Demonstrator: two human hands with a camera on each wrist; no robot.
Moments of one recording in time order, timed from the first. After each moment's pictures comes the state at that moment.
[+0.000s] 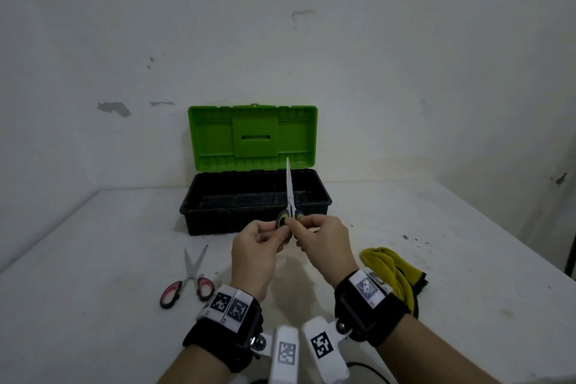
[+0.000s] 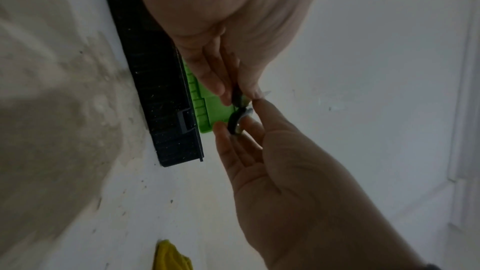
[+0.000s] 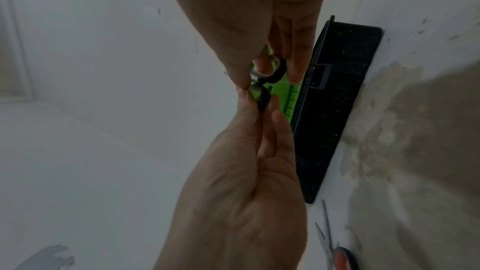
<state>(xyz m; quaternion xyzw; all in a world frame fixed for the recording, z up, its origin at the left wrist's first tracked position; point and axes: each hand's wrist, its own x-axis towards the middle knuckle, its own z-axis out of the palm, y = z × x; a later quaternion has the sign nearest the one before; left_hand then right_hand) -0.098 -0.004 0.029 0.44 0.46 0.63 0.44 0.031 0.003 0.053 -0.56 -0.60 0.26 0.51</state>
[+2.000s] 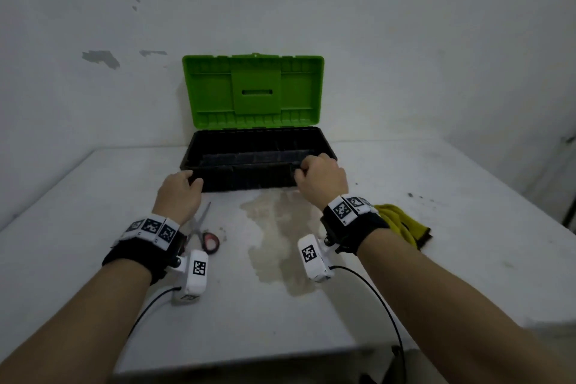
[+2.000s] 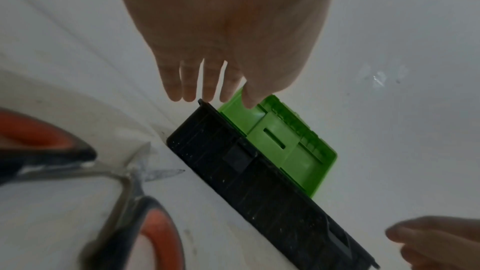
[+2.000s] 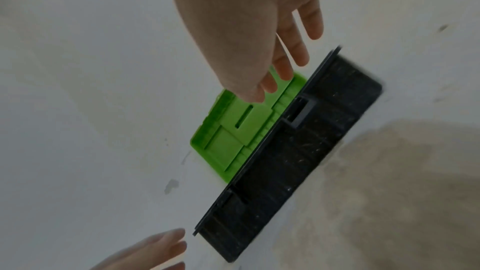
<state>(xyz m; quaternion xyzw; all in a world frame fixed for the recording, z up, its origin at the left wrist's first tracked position) -0.248 0.058 0.020 0.59 0.71 0.34 0.16 0.028 0.068 0.046 -0.68 -0.69 0.01 0.25</state>
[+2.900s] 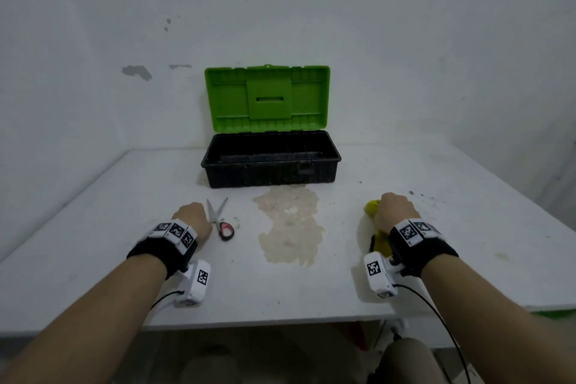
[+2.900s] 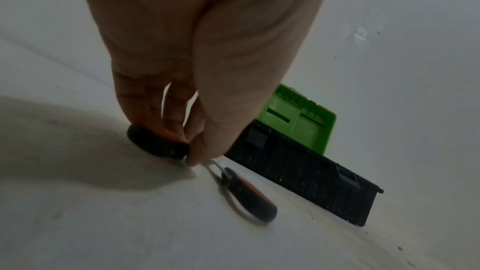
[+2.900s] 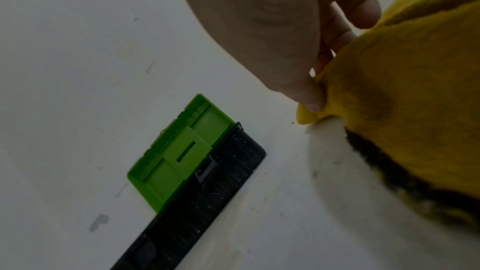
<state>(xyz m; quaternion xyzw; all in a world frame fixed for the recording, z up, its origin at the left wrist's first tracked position) -0.252 0.007 0.004 0.61 0.79 0.02 0.11 0.149 0.007 0.014 -0.80 -0.58 0.08 0.09</state>
